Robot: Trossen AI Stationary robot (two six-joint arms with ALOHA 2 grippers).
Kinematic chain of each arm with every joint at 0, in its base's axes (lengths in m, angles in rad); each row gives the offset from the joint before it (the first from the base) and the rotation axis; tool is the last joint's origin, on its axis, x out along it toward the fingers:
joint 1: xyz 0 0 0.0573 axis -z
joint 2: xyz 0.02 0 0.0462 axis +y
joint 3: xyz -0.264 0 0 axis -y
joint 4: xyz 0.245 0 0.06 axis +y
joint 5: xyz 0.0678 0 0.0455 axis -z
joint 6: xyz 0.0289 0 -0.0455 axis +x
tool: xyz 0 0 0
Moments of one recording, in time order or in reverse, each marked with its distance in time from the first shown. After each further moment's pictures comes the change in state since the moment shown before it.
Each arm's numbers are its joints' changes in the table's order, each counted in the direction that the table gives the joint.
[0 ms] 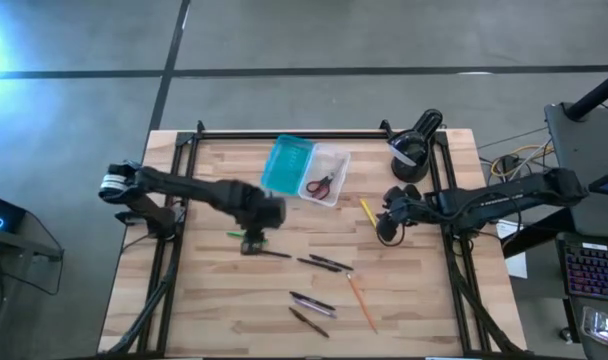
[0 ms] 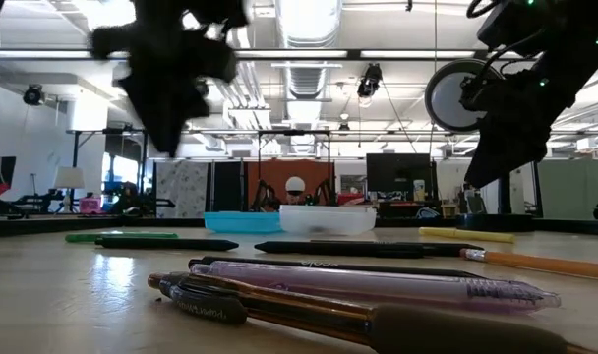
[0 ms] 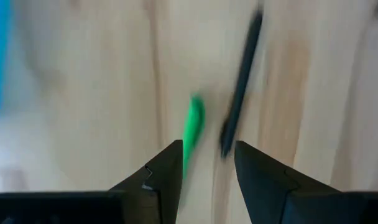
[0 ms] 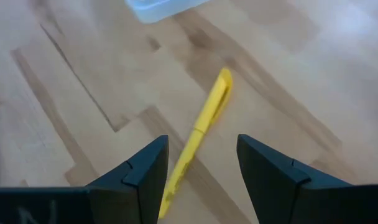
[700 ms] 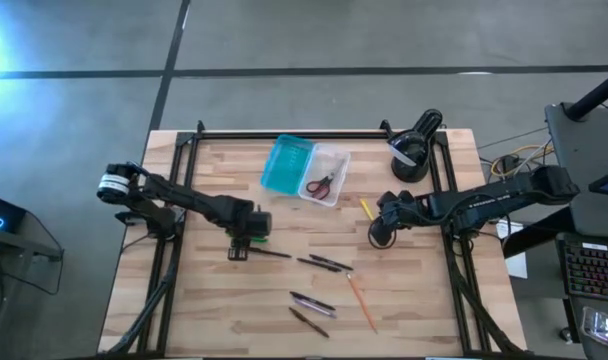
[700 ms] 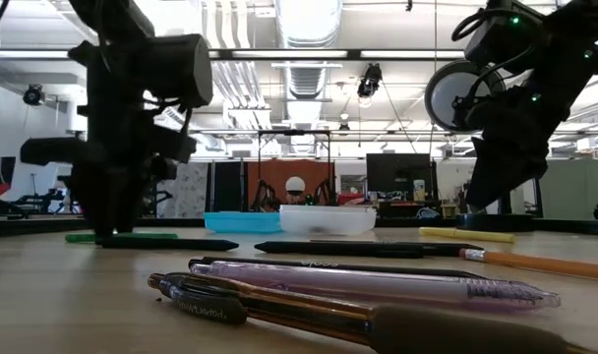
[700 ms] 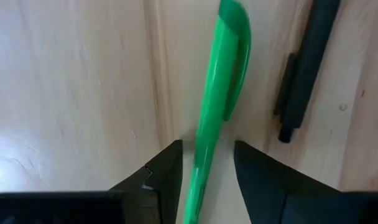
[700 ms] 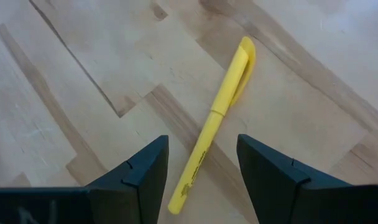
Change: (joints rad) left arm 0.011 -0.005 -0.369 -0.316 -0.053 0.046; right arm 0.000 0.124 0.001 -0.059 -0.065 0.063
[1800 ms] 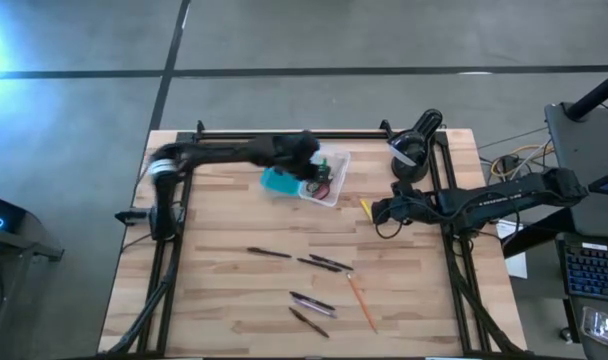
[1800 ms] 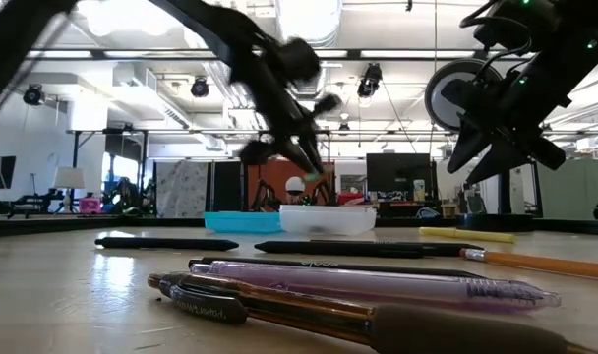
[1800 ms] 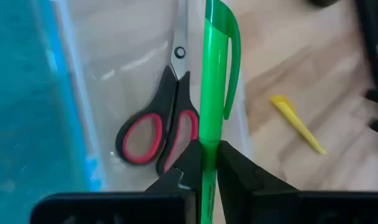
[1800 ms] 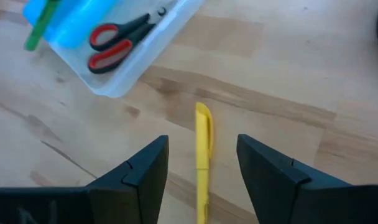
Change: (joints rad) left arm -0.433 0.417 0.759 -0.174 0.162 -0.777; right arm 0.009 -0.123 0.000 0.030 0.218 0.419
